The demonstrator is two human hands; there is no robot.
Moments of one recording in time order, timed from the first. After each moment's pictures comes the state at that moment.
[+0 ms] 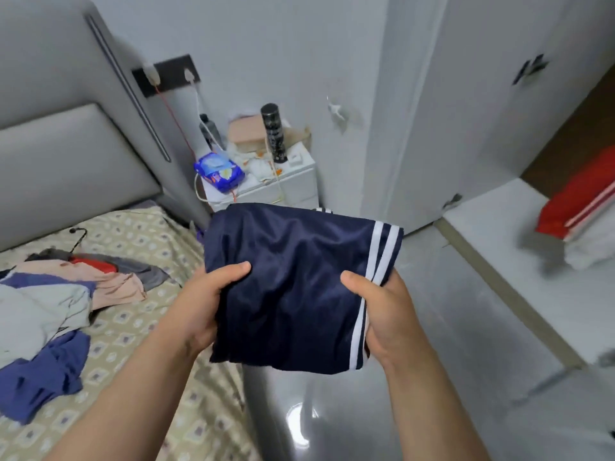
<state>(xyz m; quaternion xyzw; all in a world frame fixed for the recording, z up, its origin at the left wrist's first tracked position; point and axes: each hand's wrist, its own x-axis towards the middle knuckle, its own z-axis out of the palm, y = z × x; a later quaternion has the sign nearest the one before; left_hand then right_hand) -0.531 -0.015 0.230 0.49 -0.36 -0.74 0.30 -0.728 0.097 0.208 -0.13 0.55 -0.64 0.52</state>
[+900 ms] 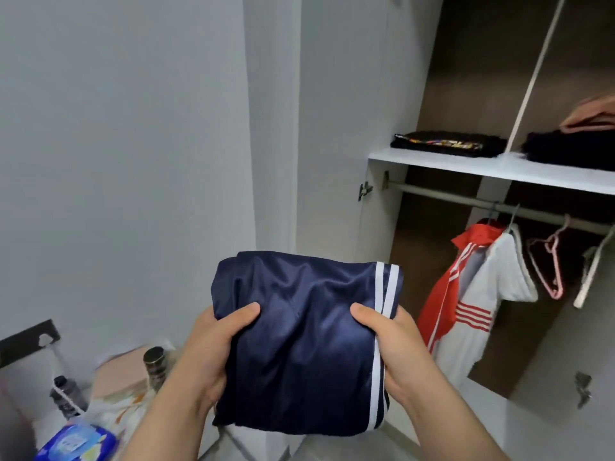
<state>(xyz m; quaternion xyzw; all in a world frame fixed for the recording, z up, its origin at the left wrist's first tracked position) -0.735 -0.142 0.549 0.24 -0.51 -0.78 0.28 -0.879 0.027 0.550 -0.13 0.58 -0.76 0.27</state>
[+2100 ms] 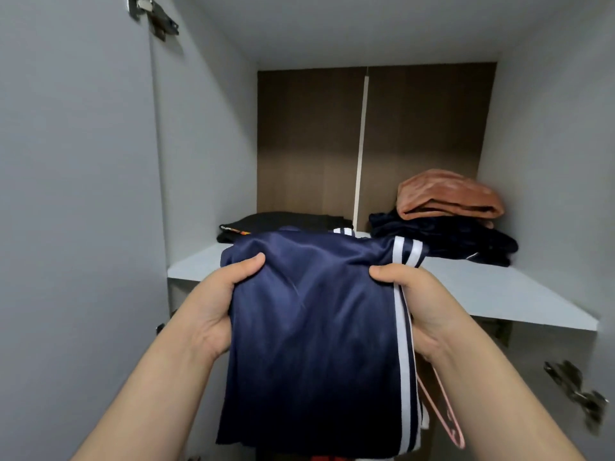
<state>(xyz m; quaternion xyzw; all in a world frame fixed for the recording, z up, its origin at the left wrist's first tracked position) -1.282 -0.112 0.720 0.02 -0.49 -0.87 0.06 -1.323 0.111 0.724 -0.11 0.56 -0.82 0.06</state>
